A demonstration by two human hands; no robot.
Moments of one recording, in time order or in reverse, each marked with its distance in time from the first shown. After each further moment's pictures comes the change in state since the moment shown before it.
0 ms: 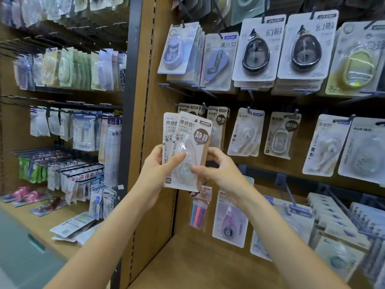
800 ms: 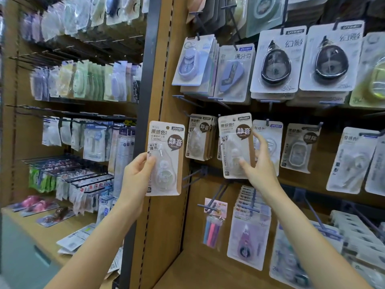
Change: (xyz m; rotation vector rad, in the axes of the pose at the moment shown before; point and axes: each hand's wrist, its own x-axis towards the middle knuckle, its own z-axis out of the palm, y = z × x) left_hand 0.020 -0.002 -0.053 0.100 0.299 0.103; right_hand 0.046 0.019 -0.040 -0.284 0.396 -0.241
